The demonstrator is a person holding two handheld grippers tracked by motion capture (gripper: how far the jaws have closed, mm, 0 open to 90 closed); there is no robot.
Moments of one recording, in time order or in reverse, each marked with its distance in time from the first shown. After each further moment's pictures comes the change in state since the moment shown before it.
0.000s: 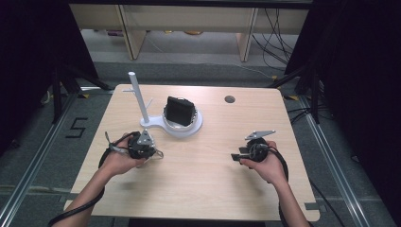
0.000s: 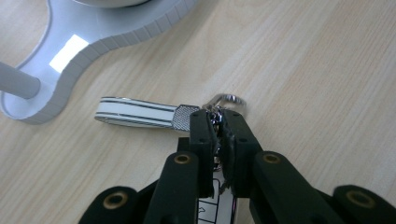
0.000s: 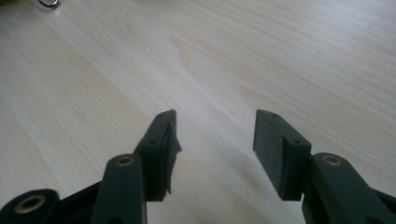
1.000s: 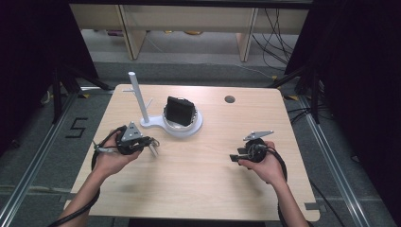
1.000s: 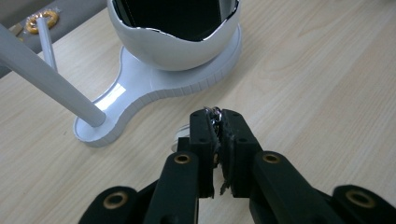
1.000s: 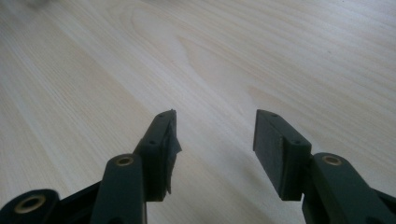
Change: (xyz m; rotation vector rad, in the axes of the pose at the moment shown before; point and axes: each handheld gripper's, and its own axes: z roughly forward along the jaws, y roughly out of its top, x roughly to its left) left arm 0.009 0.001 -0.035 -0.204 0.091 -0.050; right arm 0.003 -0.001 0.006 -0.015 0.015 -0.016
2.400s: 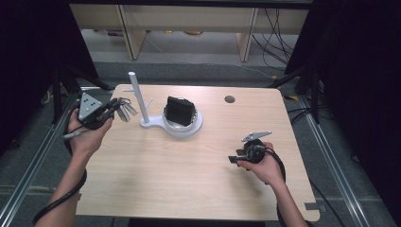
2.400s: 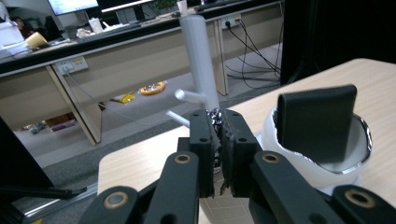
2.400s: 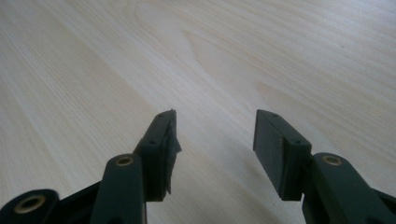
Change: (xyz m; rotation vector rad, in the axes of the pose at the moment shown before) left arm 0.069 0.023 -0.064 -0.374 0.361 -0.252; right arm 0.003 0.000 0.002 0.038 0.023 0.014
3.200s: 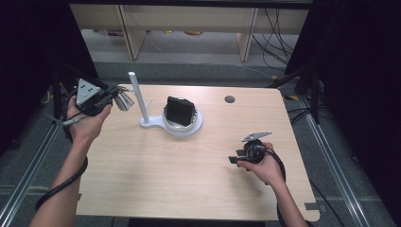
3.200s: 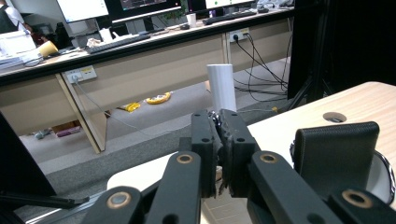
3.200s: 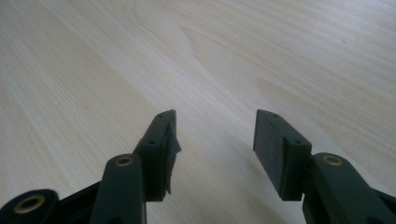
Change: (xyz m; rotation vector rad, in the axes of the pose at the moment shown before) left arm 0.013 0.023 0.017 -0.022 0.028 -0.025; right arm -0.002 -0.002 0.002 0.002 -0.012 -0.009
